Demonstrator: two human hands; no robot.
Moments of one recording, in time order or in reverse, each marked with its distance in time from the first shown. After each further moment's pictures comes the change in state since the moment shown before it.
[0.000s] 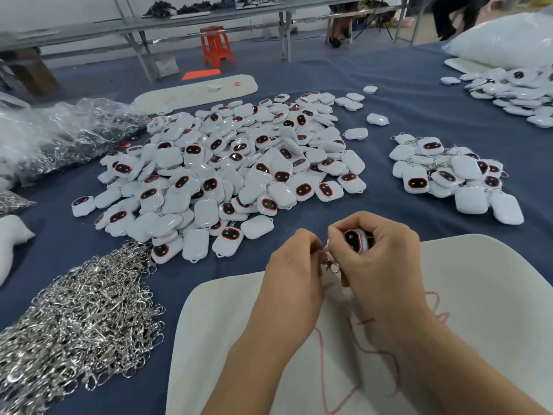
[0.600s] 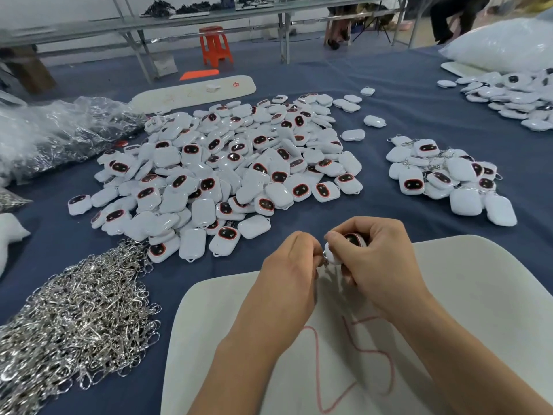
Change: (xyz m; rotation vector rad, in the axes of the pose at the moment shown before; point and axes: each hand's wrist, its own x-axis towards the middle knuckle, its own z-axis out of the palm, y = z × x) left_hand -0.003 -0.005 -0.004 0.137 -0.003 0.198; right_hand 0.010 0.002 -0.008 0.073 -0.169 0.234
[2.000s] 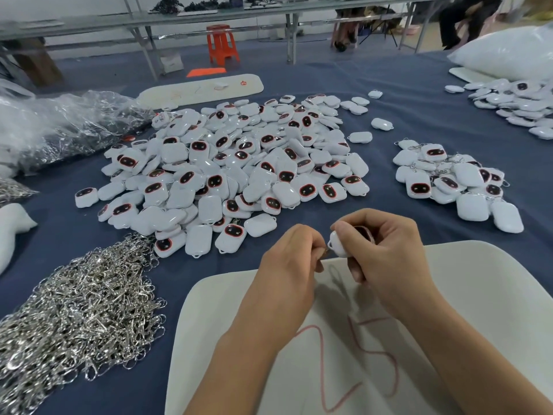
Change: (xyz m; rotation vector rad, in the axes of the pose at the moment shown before) left_hand 0.001 -0.003 -0.008 -0.166 0.028 -0.101; right_hand 0.005 0.002 -0.001 0.228 -0.048 -0.100
